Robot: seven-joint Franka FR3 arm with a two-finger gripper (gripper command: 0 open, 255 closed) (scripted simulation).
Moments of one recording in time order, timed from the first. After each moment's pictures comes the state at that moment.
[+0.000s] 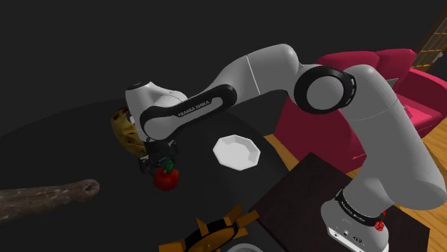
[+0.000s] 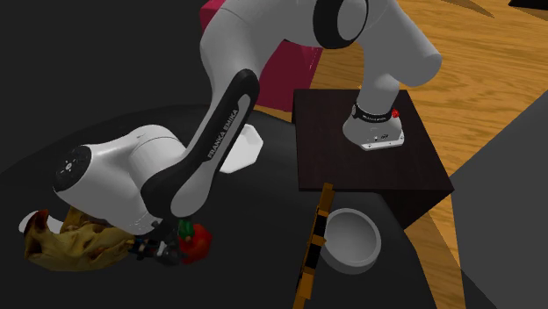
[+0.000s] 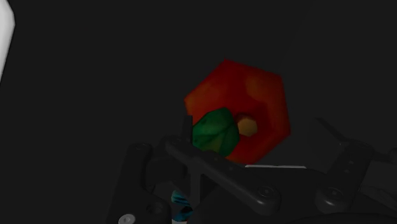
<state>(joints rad) 0.36 0.87 0.40 -1.29 -0.23 1.94 0.64</state>
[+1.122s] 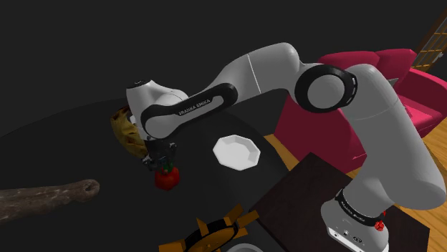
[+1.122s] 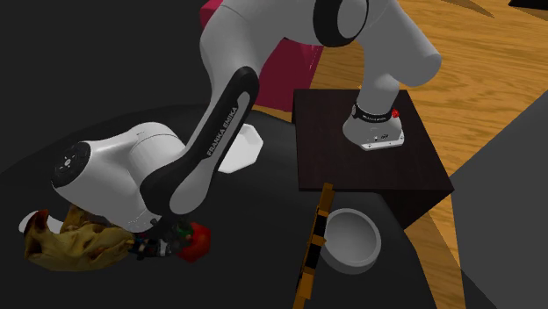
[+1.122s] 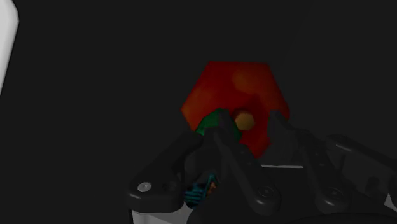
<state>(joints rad) 0.36 0.86 0.40 -1.30 -0.23 1.95 0.64</state>
